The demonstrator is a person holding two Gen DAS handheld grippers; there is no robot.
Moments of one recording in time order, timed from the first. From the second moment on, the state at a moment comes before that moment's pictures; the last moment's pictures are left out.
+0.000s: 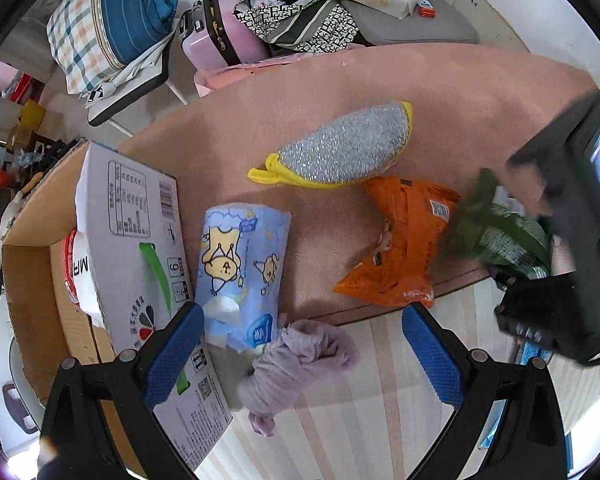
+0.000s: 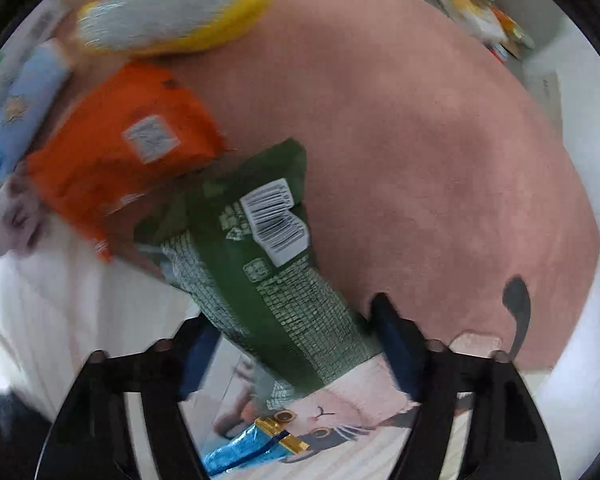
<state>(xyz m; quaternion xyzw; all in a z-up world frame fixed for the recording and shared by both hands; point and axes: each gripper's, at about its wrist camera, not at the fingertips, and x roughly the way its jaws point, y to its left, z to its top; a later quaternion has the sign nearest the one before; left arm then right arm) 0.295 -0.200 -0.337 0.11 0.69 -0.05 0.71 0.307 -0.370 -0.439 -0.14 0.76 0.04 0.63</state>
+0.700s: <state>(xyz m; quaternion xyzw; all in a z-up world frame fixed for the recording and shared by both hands) 0.348 -0.261 -0.408 0.12 0.76 -0.14 0.63 0.331 -0.452 -0.426 0.05 0.77 -0.03 0.63</state>
